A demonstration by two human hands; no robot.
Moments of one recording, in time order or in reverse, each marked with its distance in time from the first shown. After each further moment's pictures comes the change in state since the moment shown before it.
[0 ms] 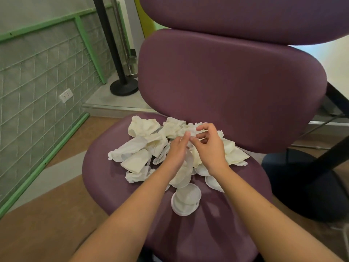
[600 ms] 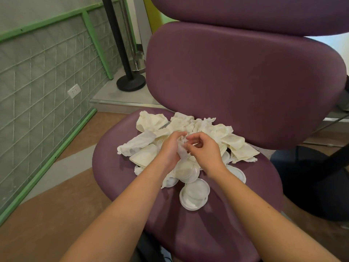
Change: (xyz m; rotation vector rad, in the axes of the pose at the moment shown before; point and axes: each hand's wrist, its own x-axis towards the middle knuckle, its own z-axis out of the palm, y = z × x) left_hand -0.006 0.003 -0.034 -0.525 0.012 -0.199; right_hand -0.015 0.012 0.030 0.025 -0.151 0.066
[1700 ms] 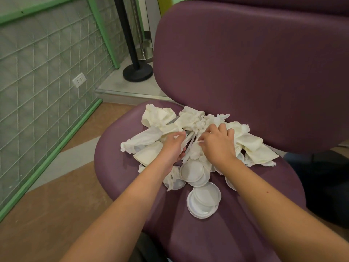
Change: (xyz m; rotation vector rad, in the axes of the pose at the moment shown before) left_hand 0.029 -0.012 -0.033 0.250 0.177 0.055; right_hand 0.062 0.041 0.004 -1.260 -0.008 -0.333
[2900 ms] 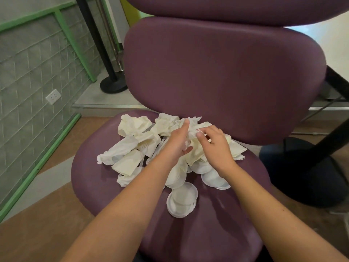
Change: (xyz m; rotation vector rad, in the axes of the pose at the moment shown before) left_hand -0.006 0.028 0.086 0.069 -0.179 -0.037; right_hand -0.048 0.041 -0.058 0.958 0.155 0.264
